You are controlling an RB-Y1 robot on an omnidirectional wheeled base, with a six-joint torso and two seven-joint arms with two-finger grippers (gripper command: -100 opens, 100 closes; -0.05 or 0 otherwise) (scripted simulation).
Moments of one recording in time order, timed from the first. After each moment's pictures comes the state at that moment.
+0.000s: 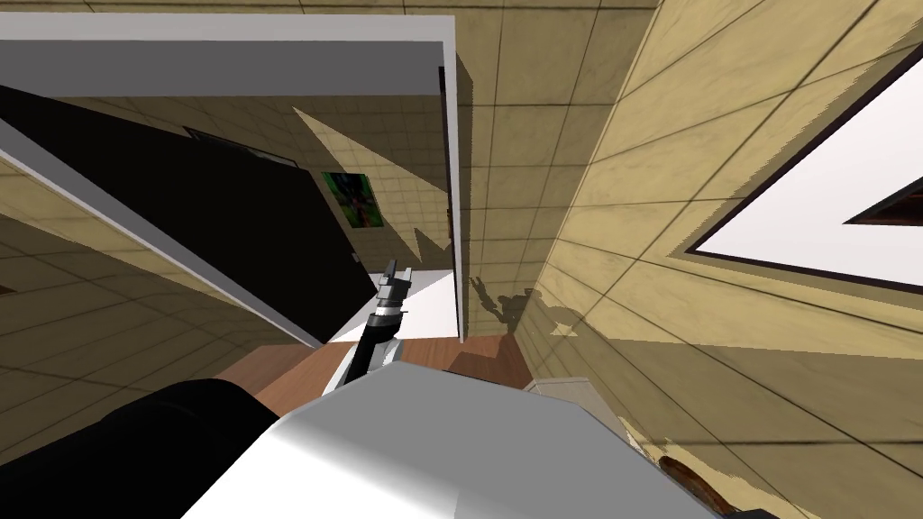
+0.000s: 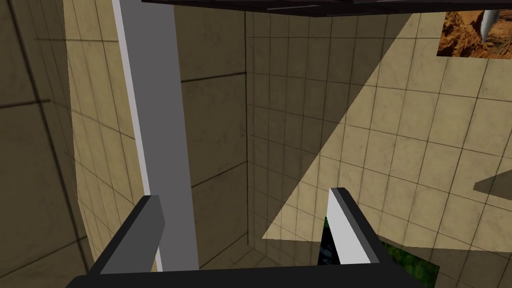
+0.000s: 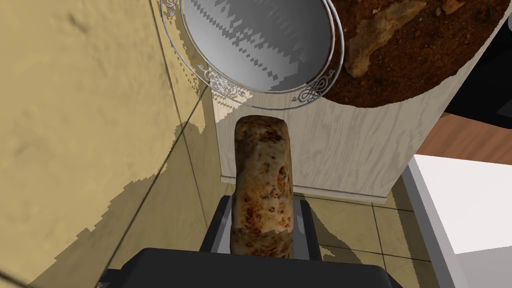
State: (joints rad) left arm 0.51 0.05 0.04 -2.32 -0.07 -0.45 0.17; right arm 0.78 -0.88 -0.36 -1.39 1.66 -0.87 -0.47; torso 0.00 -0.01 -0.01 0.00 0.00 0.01
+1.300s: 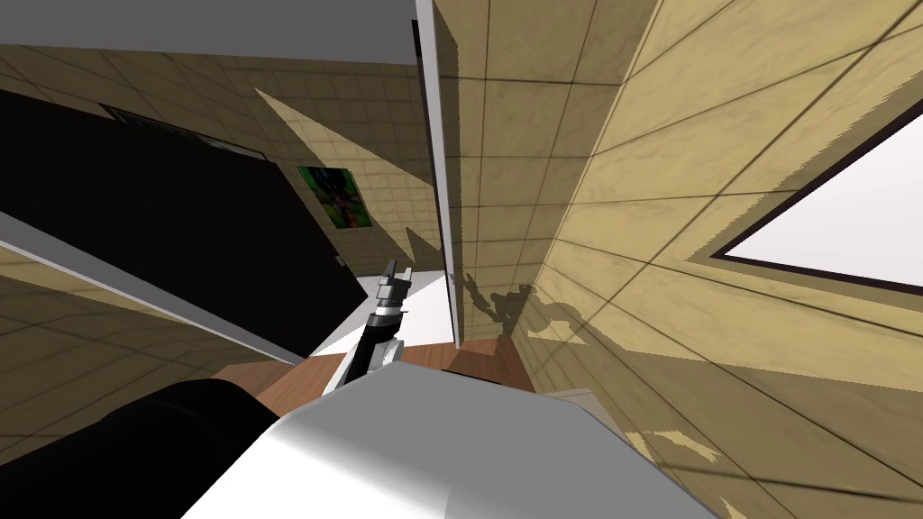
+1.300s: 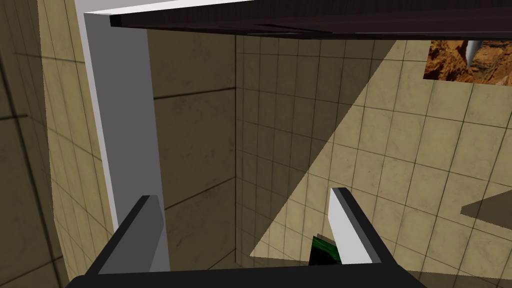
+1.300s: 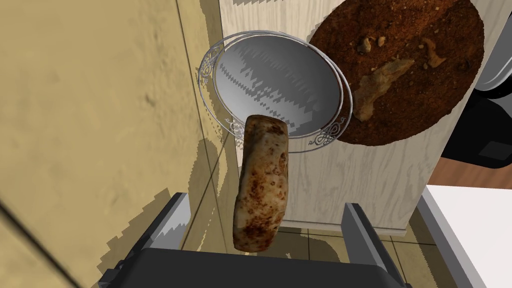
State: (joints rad) left arm 0.51 0.05 0.04 -2.32 -0.07 -0.45 0.17; right arm 0.90 -0.89 -0.44 -1.37 1.68 -0.94 -0.45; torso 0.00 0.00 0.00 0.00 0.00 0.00
